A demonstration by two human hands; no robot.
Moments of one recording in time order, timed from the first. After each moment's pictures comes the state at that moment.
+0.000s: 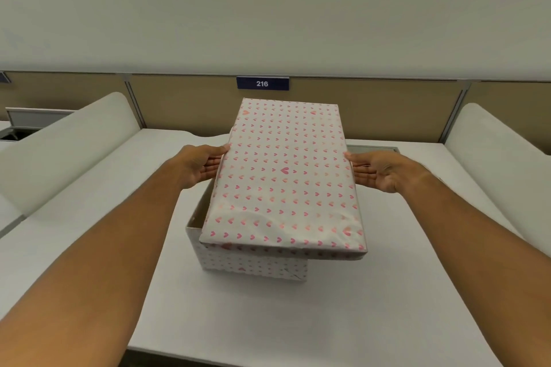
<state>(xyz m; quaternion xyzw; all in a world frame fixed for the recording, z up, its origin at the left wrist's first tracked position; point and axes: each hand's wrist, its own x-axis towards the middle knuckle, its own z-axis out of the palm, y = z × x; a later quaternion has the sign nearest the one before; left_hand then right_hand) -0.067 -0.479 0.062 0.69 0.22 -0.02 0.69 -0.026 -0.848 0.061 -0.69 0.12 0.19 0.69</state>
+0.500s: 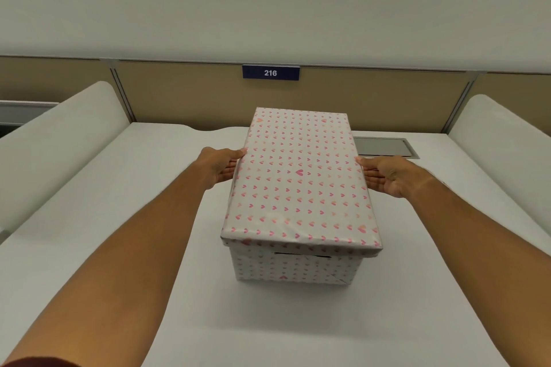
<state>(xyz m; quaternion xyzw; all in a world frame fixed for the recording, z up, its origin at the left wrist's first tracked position) -0.011 -0.412 0.020 0.72 0.21 -0.06 0.66 -0.011 -0.772 0.027 -0.72 0.20 0.12 0.66</state>
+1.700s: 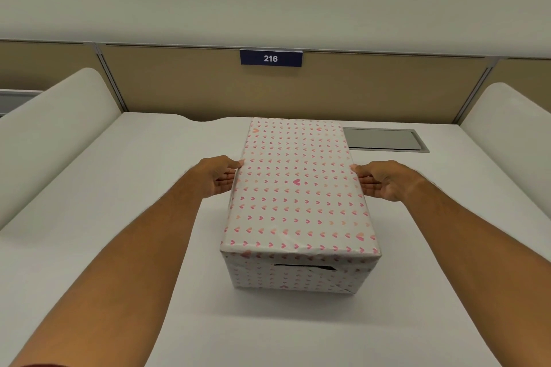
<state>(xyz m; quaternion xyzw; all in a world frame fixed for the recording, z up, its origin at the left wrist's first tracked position) 0.013 -0.409 -0.013 0.69 0.29 -0.16 0.64 0.029 -0.764 -0.013 -0.74 0.23 0.16 0.61</state>
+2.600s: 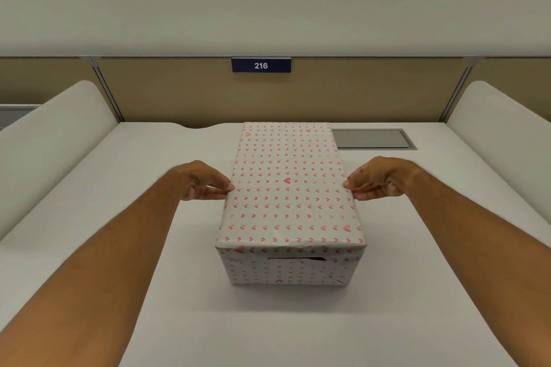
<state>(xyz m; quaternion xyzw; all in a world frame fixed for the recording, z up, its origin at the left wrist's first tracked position) -0.011 -0.396 0.011 0.75 0.23 -0.24 0.57 -0.004 -0.772 0.026 -0.80 0.17 0.28 0.50</state>
